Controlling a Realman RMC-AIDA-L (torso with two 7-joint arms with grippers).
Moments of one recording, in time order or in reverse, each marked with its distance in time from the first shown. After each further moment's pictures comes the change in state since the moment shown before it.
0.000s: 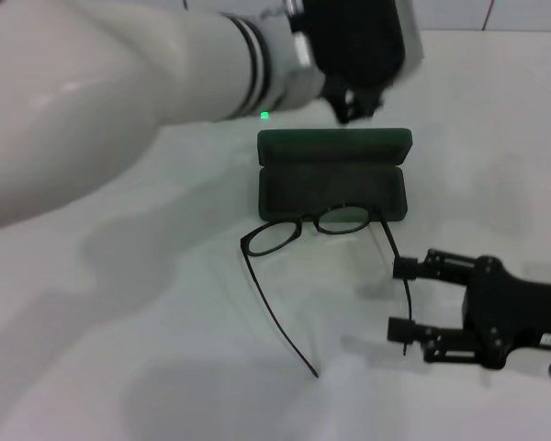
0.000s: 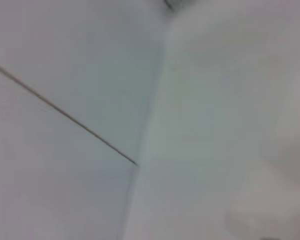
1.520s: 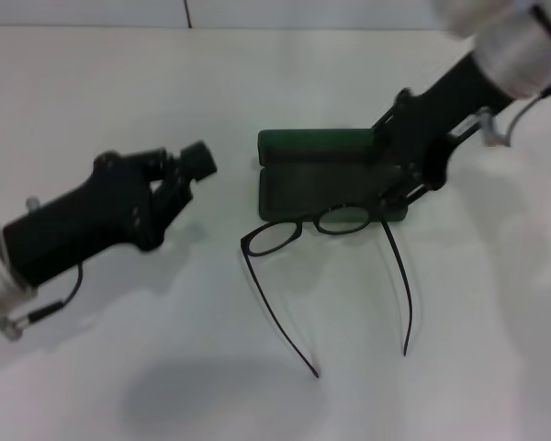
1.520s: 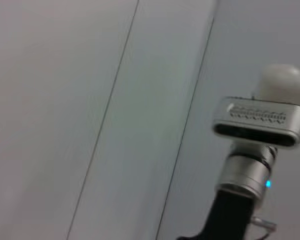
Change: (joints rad) left arm 0.449 0.011 -0.683 -0.790 -1.630 0.715 1.157; right arm 0.706 0.011 0.155 -0.401 -1.048 0.024 0.688
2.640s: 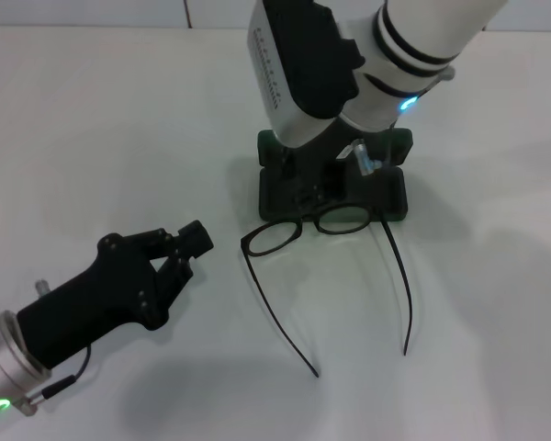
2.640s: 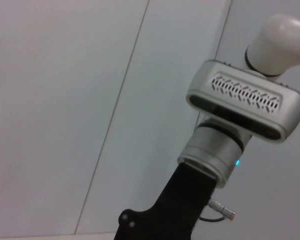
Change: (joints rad) left arm -0.030 -0.003 -0.038 -0.373 0.004 0.085 0.295; right arm 0.218 0.028 -0.570 0.260 0.259 0.471 -0.036
